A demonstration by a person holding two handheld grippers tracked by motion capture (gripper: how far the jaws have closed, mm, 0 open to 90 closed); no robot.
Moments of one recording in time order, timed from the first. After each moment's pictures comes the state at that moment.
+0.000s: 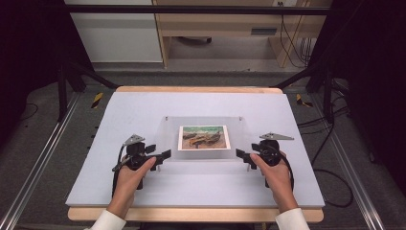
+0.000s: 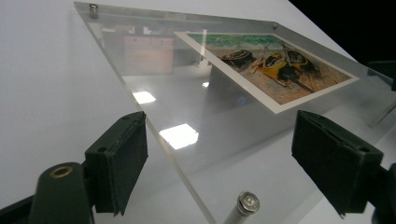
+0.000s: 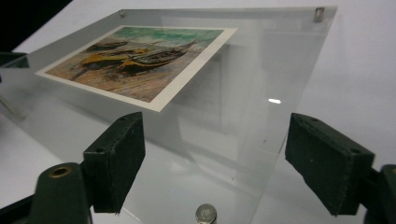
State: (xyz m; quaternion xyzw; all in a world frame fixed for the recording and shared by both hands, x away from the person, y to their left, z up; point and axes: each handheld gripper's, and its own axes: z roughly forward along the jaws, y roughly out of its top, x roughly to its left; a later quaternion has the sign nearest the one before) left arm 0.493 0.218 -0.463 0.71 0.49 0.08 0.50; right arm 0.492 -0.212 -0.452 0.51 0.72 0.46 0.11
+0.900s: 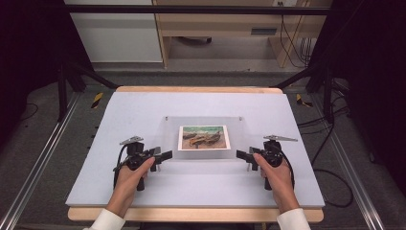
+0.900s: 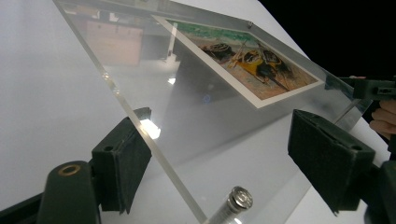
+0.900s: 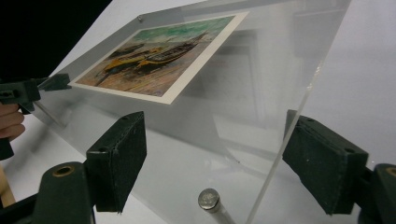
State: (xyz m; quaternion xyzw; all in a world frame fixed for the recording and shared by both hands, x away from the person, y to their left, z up) left arm 0.499 0.222 -0.472 0.70 0.49 0.00 0.53; right arm 0.494 -0.222 -0.462 0.53 0.69 0.49 0.03
